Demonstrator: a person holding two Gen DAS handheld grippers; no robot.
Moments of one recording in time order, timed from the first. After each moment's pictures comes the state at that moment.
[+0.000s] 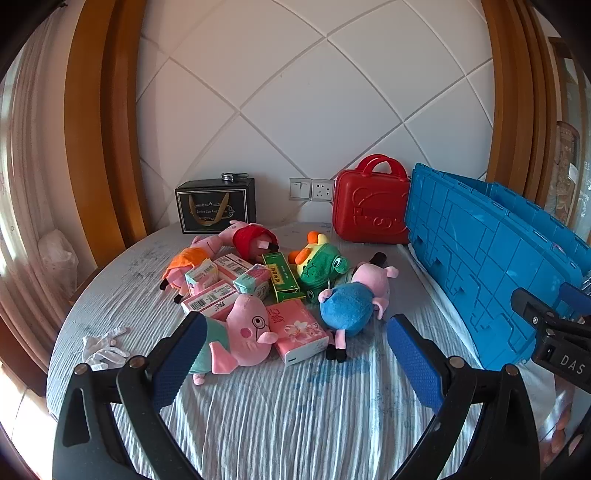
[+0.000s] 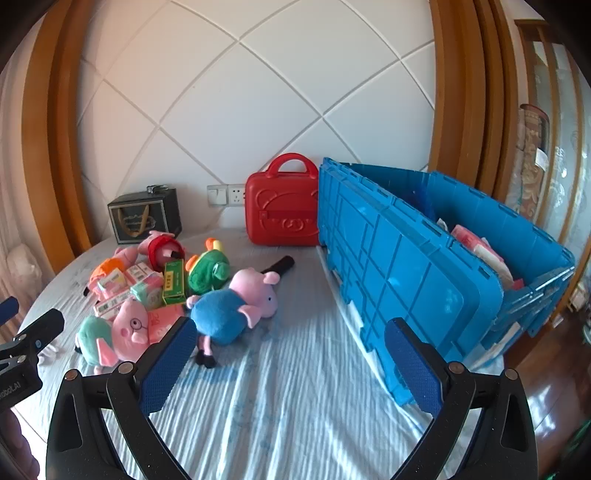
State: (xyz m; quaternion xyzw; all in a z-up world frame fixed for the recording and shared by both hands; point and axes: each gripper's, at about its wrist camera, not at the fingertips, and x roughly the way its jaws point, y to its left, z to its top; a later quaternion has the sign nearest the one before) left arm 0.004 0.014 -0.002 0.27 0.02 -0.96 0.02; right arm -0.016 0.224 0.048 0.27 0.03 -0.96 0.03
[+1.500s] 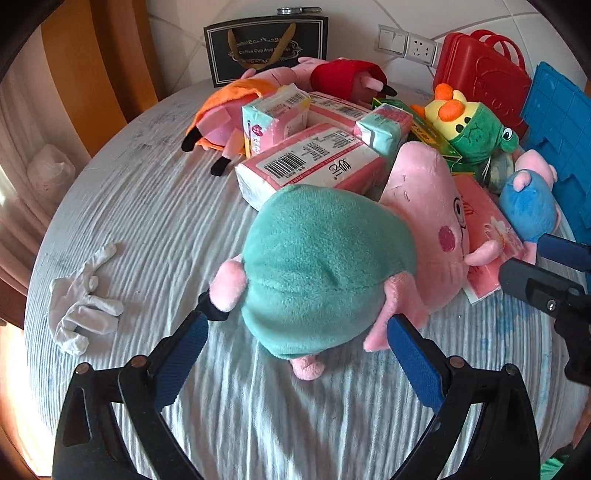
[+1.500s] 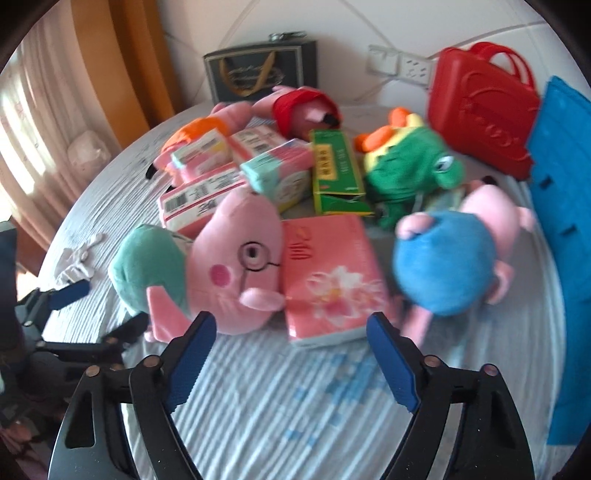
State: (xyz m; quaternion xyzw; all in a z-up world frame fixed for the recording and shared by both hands) left arm -0.149 -0.161 -0.212 0.50 0.03 -0.86 0.07; right arm -0.160 -0.016 -0.124 0.49 0.09 -0.83 0.25
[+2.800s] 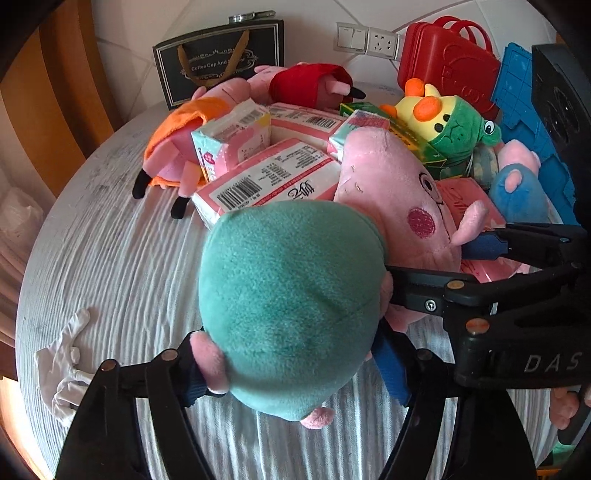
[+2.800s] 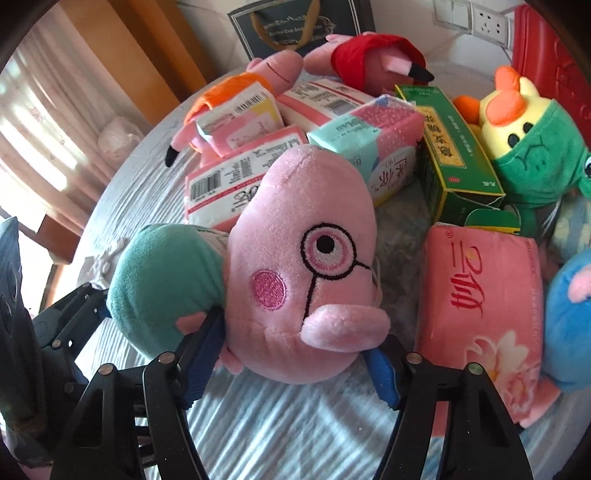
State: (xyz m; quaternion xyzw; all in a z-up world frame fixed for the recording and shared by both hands) left arm -0.187 -0.169 -0.206 0.48 0.00 -0.88 -0.01; right arm -0.208 -0.077 -0.176 0.53 0.05 -0.78 0.32
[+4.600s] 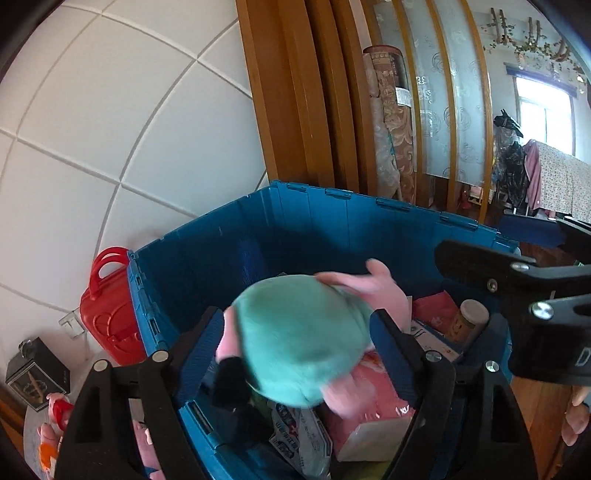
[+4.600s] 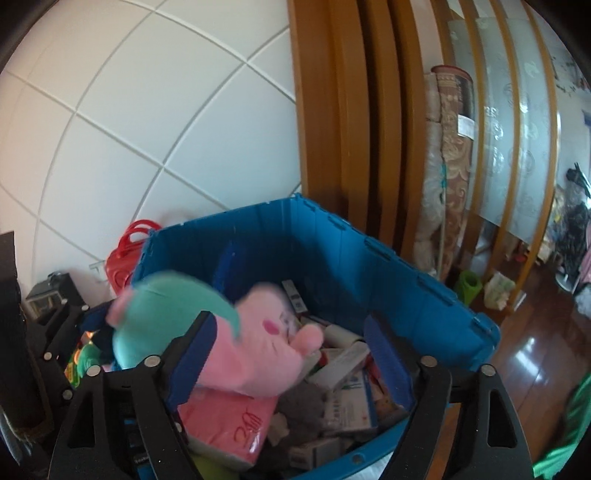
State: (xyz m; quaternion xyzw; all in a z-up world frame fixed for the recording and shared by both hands) left arm -0.177 0.425 0.093 0.24 -0.15 -0.91 -0.30; right arm -0.127 0.545 0.136 0.27 -0.07 -0.96 -0.10
